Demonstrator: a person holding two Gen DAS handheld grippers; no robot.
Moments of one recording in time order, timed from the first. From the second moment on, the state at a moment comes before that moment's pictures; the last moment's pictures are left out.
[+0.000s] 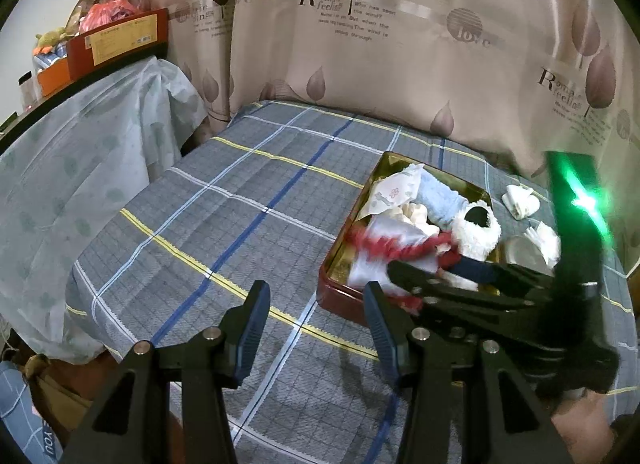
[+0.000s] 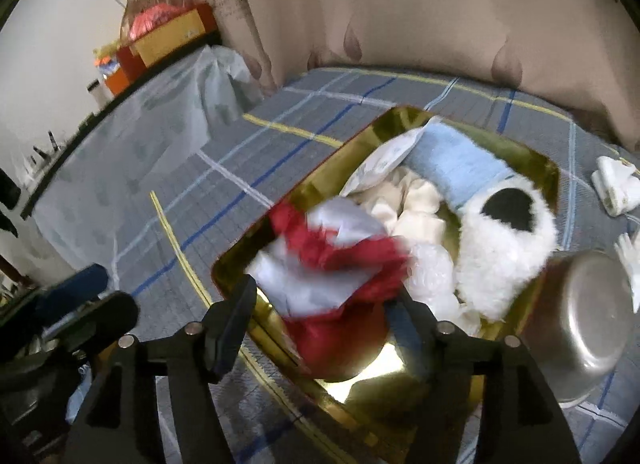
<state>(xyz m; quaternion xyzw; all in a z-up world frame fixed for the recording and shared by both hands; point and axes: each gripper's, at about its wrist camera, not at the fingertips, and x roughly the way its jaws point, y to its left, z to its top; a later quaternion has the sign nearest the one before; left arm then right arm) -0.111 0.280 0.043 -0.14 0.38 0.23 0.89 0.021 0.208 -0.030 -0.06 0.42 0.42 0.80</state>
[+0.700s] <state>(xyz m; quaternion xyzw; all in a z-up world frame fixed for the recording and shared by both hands) -0.081 0.233 0.044 -0.15 0.42 0.08 0.89 0.010 -0.053 -0.032 -0.08 0.34 0.15 0.93</state>
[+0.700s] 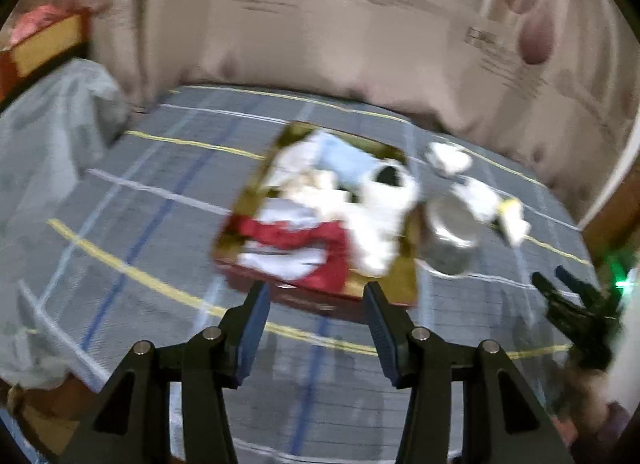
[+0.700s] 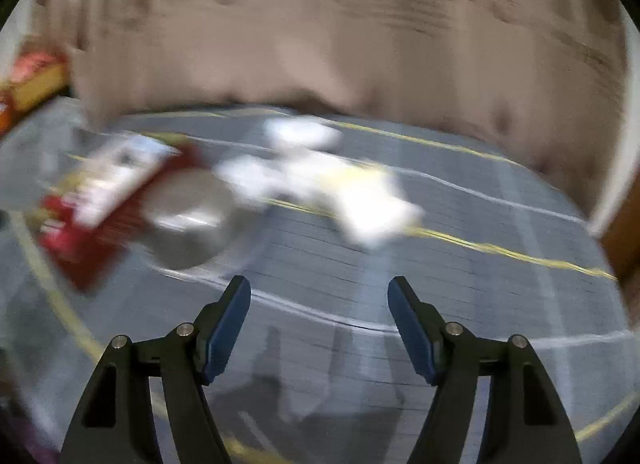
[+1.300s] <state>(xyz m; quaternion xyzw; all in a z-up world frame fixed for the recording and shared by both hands) 0.182 0.122 0.034 -0.09 0.57 -0.12 0.81 0.056 -0.148 -0.080 -0.02 0.42 0.04 0.90</state>
